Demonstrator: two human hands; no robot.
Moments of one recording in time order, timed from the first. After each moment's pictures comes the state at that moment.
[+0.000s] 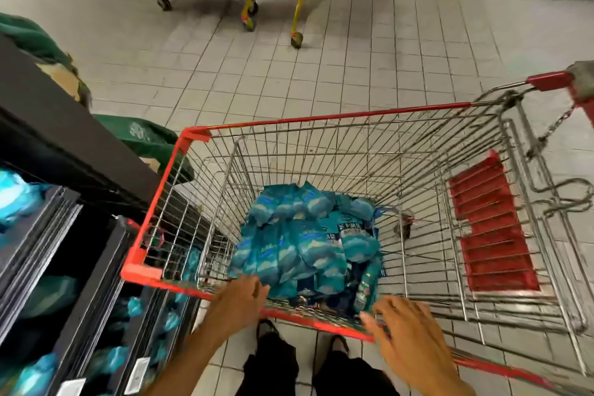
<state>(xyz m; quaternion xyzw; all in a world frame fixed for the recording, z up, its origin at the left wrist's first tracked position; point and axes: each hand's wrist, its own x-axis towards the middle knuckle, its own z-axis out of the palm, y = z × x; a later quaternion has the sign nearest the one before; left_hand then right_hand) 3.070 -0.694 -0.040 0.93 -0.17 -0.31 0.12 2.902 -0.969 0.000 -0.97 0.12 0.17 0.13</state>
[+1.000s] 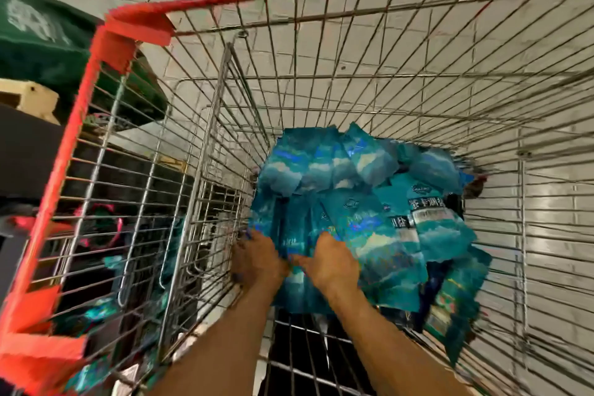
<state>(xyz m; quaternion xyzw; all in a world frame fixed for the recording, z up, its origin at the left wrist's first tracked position) 3.197 -0.714 -0.300 0.94 0.13 -0.31 0.04 3.157 -0.829 -0.275 -0.82 0.35 0.34 0.31</state>
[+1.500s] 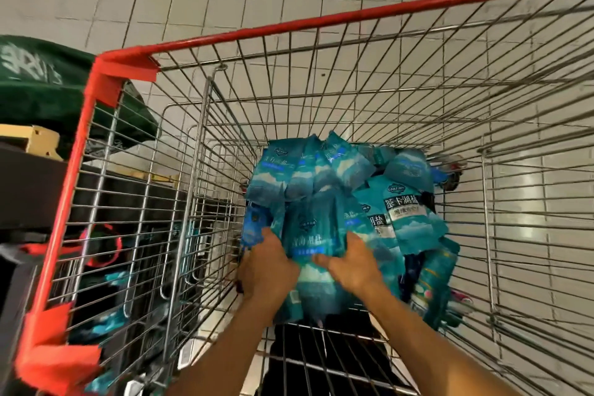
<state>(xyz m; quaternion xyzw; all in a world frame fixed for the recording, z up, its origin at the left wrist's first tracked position) 3.192 -0.747 -0.210 0.93 0.01 -0.34 0.12 3.130 -0.889 -0.235 -0.71 0.41 0.29 0.50</state>
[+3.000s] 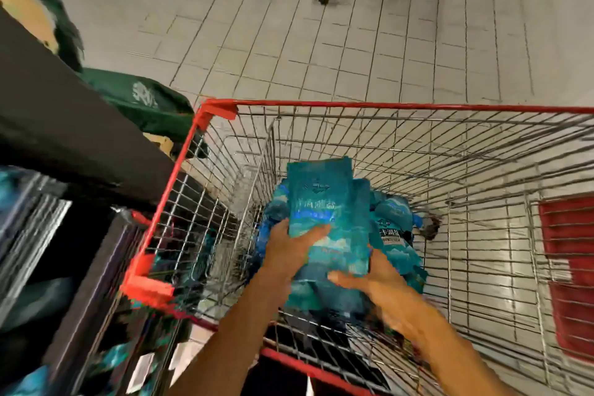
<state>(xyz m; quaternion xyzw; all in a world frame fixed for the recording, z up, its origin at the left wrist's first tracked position) 3.183 -0.747 -0.038 0.65 0.20 -0.35 0.65 3.098 -0.888 -0.032 -0.56 0.32 0.21 0.73</state>
